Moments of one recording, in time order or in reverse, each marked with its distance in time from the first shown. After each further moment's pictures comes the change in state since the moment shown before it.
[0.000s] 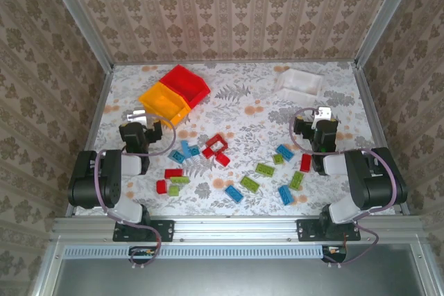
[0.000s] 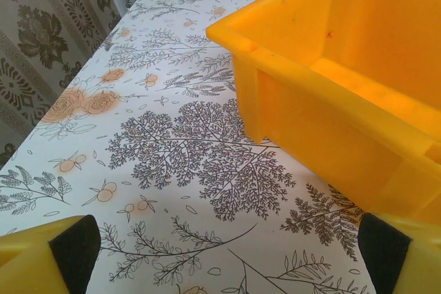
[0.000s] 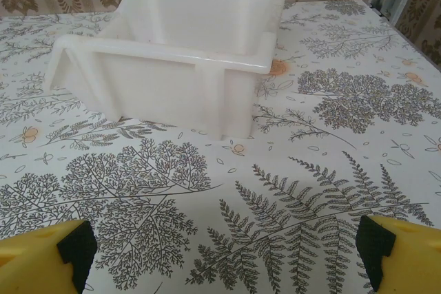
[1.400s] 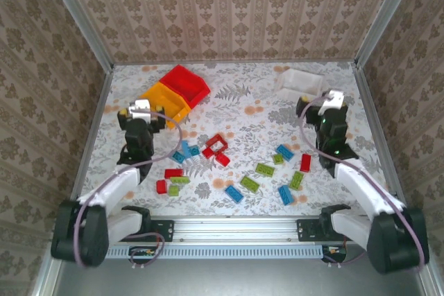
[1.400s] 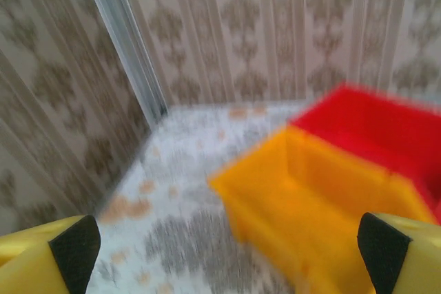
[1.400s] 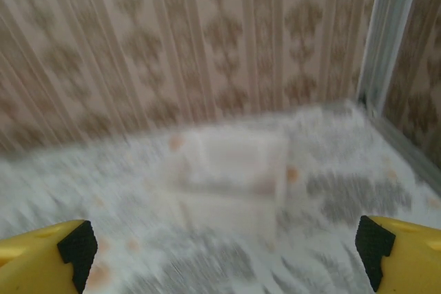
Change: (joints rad) left arm -0.237 -0.496 0.149 -0.374 -0.273 0.031; right arm 0.097 -0.529 0.296 -0.620 0.084 0.161
